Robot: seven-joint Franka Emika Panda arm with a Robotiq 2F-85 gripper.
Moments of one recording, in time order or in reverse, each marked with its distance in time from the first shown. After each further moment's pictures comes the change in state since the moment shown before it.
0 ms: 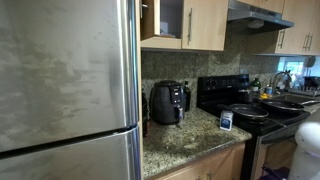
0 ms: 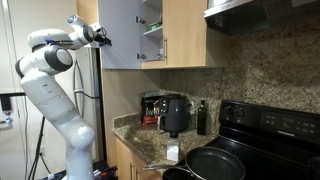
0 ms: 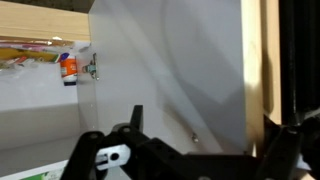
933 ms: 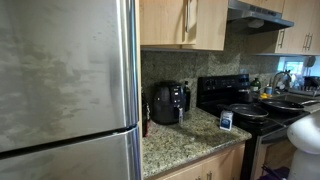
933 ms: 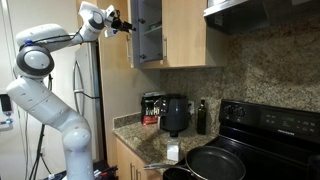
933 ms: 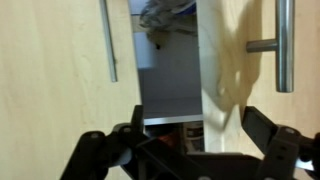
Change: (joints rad) arm -0.215 -0.182 -0.316 -0.077 -0.105 -0.089 0.040
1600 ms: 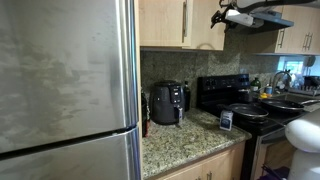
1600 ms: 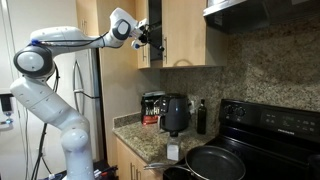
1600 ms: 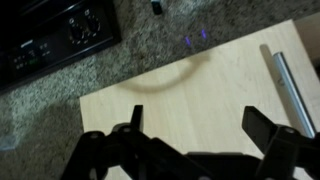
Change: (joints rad) arm -0.082 0.024 -0.248 -0.253 0.118 -0.085 -0.014
